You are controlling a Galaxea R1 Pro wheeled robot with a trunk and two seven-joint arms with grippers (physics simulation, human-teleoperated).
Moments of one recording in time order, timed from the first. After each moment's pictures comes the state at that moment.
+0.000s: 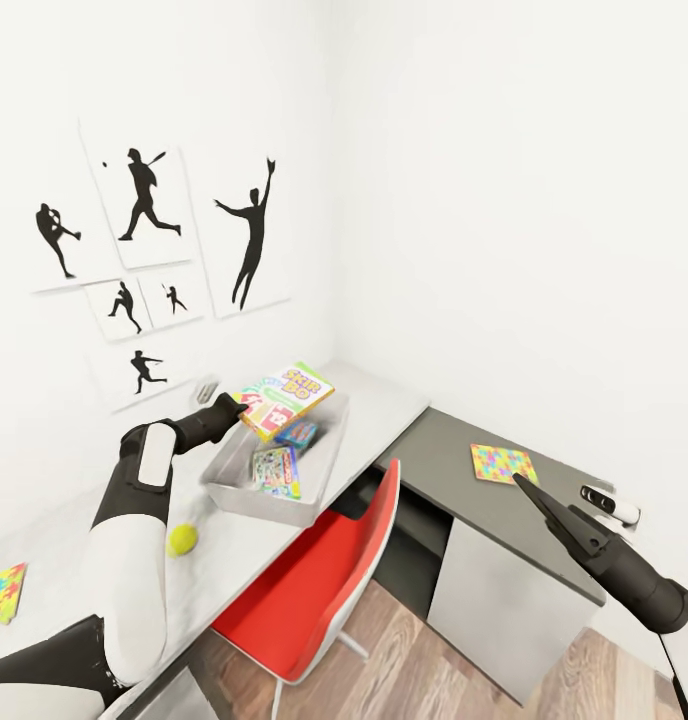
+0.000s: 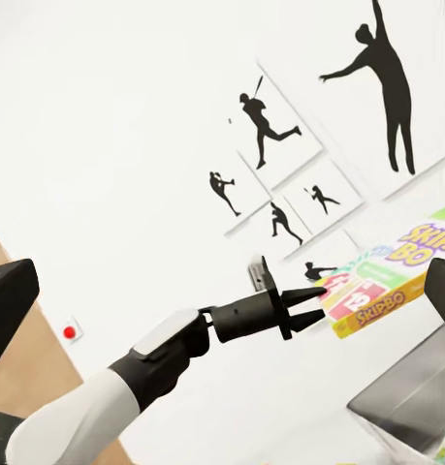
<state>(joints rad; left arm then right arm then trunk) -0.93 -0.08 0.50 -0.92 0.46 0.79 -0.17 -0.19 -0.18 -0.39 -1.49 -0.82 0.58 1.27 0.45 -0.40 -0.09</state>
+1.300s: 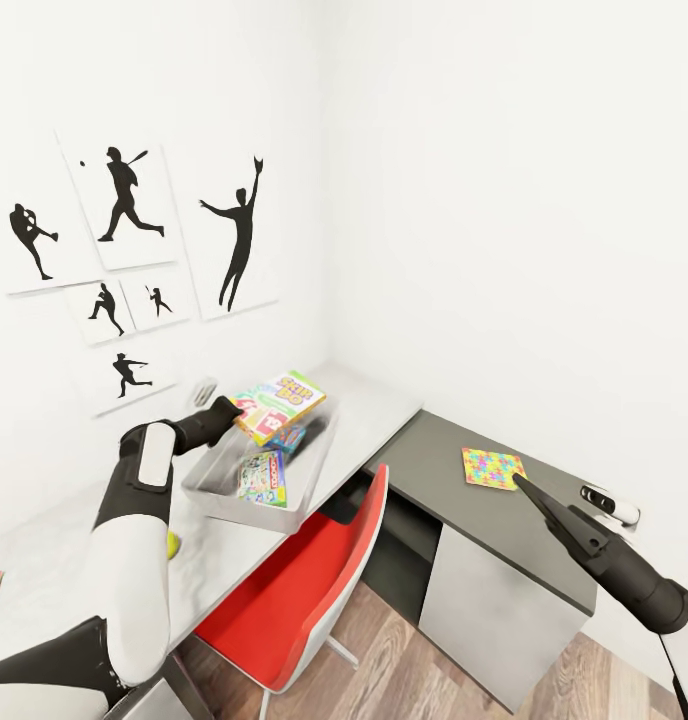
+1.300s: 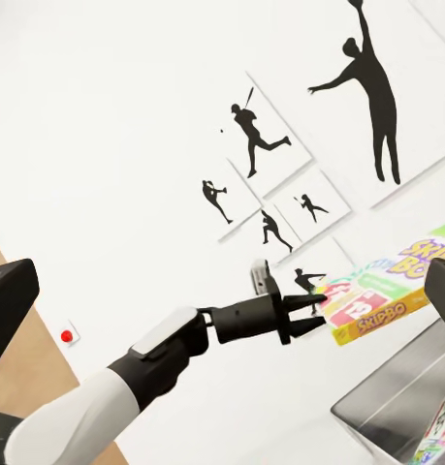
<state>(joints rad) -0.93 -0.10 0.52 -0.94 0.46 0.79 -0.07 -0.19 -0.18 -0.39 -1.49 -0.82 0.58 1.27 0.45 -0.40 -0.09</state>
